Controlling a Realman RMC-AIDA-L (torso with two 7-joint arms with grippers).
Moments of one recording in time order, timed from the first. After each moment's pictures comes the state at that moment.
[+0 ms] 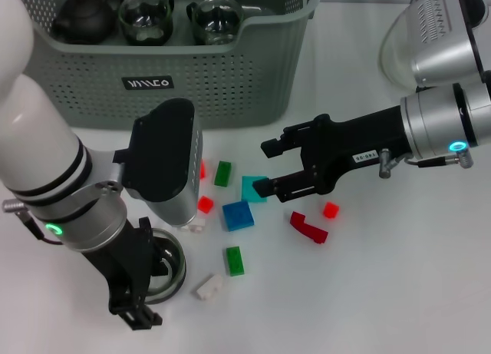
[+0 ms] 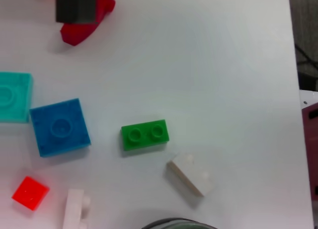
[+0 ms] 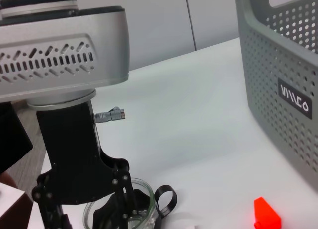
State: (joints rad) left arm -0.39 -2.18 1.58 1.51 2.67 1.83 -1.98; right arm 0.75 2.09 -1.22 -0.65 -1.93 -1.41 1.60
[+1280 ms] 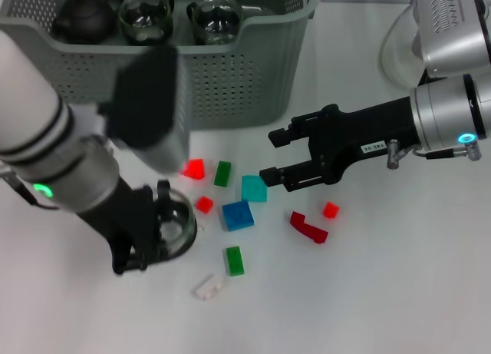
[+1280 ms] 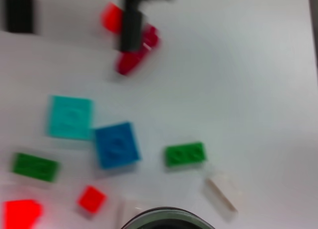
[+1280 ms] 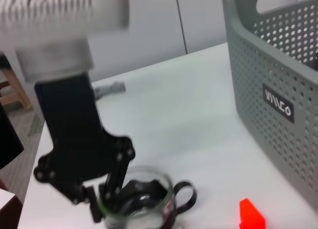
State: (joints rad) left arm -0.44 -2.17 1.46 1.58 2.64 1.87 -2.00; right arm 0.75 2.07 -1.19 -0.66 -1.93 -1.41 1.59
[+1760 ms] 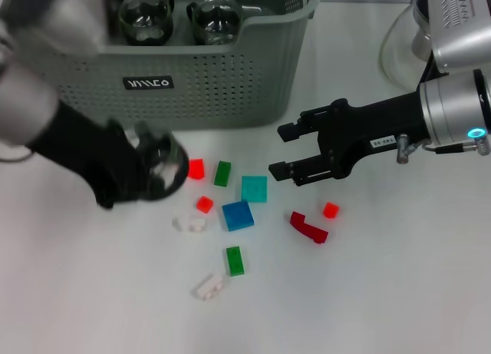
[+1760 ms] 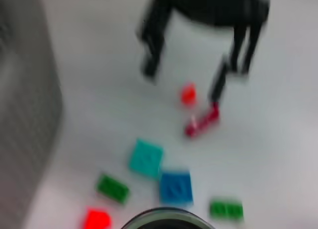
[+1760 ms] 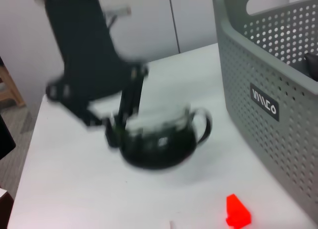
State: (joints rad) left arm -0.53 -2.17 1.02 1.58 2.53 2.00 -1.99; right arm 0.75 2.06 -1.19 -0.66 -1.93 -1.41 1.59
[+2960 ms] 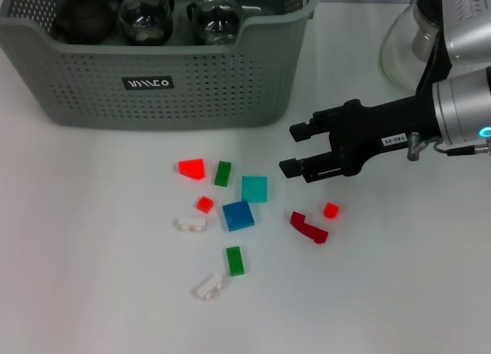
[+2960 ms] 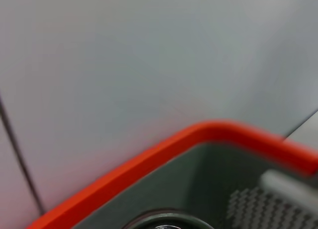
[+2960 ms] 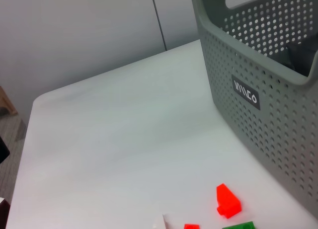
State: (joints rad) left arm -0.89 -1.96 0.92 0.94 2.44 1.12 -2.20; right arm 0.74 2.04 -1.18 -0.65 -1.93 -1.41 1.63
